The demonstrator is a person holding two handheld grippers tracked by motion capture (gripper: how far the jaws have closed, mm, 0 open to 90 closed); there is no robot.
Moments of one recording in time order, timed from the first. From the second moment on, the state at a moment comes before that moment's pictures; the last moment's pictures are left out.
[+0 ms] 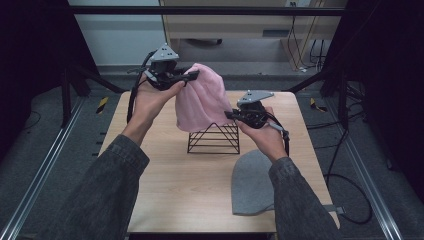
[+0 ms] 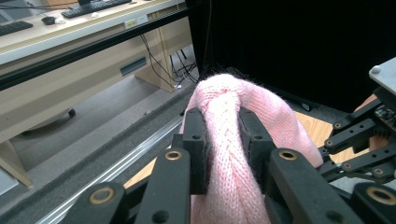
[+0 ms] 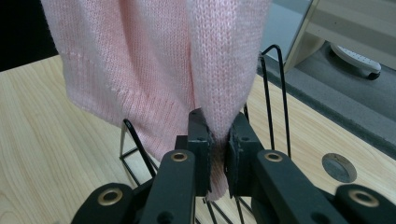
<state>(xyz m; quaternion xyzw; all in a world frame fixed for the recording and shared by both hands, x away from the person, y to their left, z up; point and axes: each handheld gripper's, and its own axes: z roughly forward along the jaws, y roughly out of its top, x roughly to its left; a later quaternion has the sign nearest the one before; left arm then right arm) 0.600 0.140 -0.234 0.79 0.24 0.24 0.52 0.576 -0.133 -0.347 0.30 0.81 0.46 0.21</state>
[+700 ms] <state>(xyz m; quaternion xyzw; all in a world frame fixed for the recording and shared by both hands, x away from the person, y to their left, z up) 0.598 0.117 -0.247 0.80 0.23 0.23 0.51 0.570 -0.147 -0.363 0.30 0.82 0.44 0.22</state>
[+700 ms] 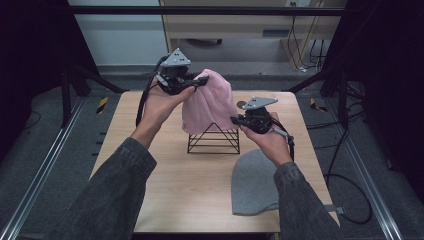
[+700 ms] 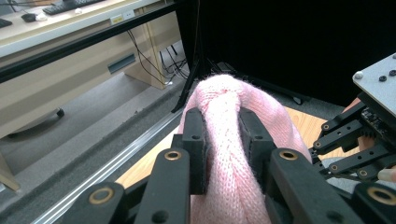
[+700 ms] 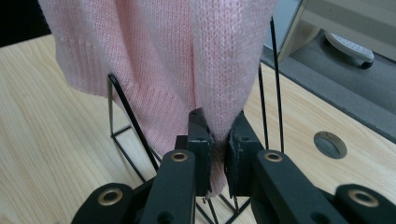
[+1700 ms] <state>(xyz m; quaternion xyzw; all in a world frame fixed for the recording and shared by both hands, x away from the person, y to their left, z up) 0.598 0.107 -0.286 0.81 0.23 0.20 0.50 0.569 -0.152 -0.404 0.32 0.83 0.41 0.21</state>
